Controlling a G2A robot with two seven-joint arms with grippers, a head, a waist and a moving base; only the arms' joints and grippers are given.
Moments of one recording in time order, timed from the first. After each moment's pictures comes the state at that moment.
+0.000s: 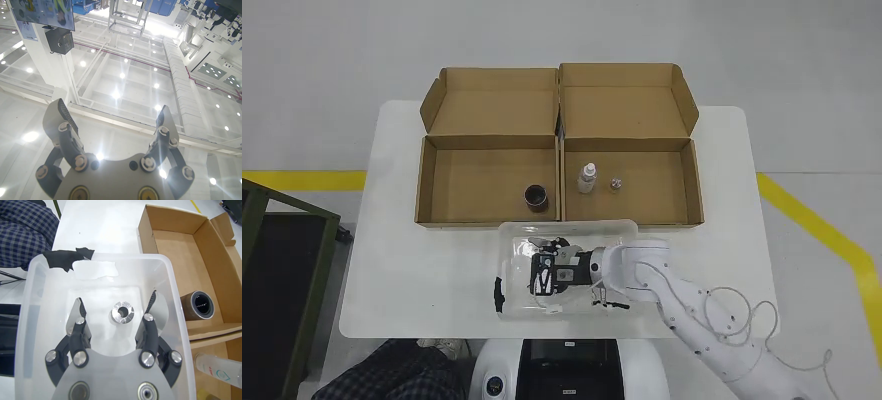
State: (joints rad) left arm -0.11 -0.30 -0.54 -1.19 3.07 0.29 0.07; right arm -1.03 -1.23 0.79 -1.66 -1.45 -0.77 0.34
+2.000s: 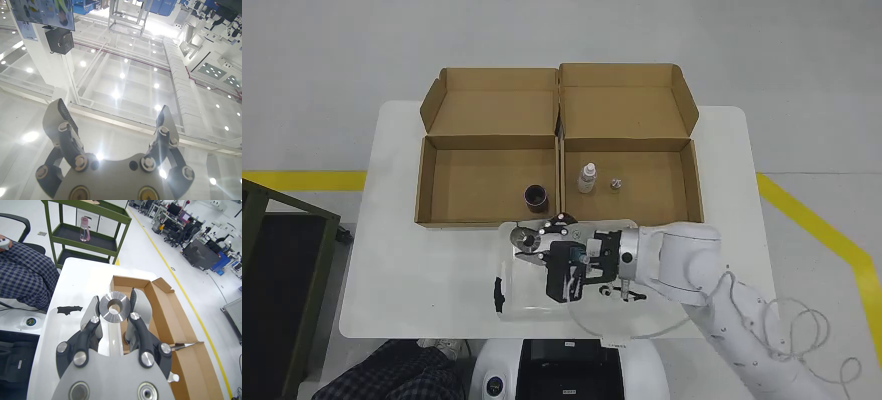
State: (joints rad) left arm -0.11 -0.30 -0.54 -1.19 3.07 0.29 0.07; right arm -1.06 -1.20 1.00 -2.02 -1.33 -0.82 0.29
